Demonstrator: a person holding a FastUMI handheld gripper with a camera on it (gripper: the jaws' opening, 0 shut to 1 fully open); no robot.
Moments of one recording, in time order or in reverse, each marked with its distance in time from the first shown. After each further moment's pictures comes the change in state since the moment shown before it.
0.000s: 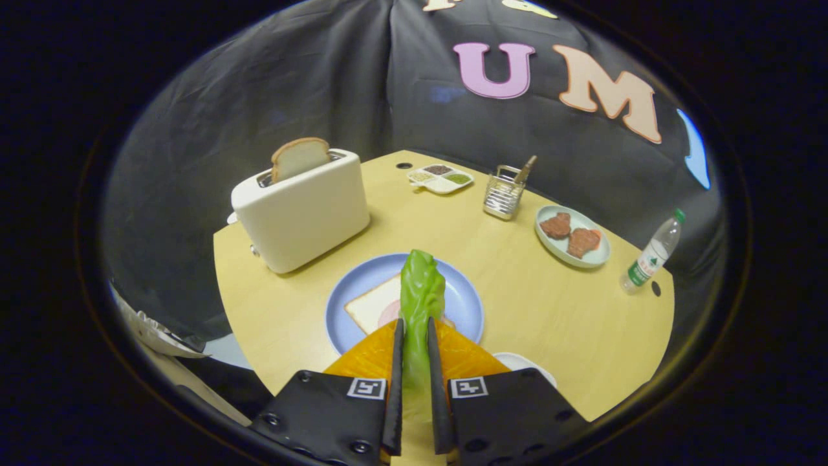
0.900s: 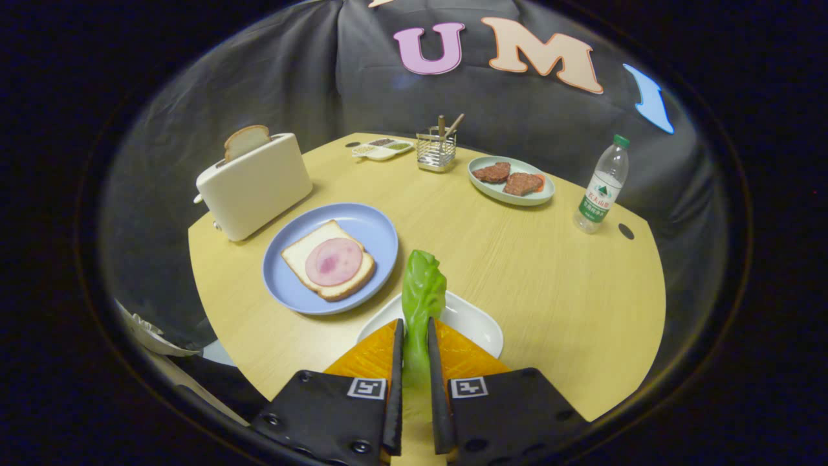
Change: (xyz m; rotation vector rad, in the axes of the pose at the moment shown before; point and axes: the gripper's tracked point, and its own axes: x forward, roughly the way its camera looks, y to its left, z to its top) arm -0.046 -0.100 -0.087 0.131 0.062 -0.108
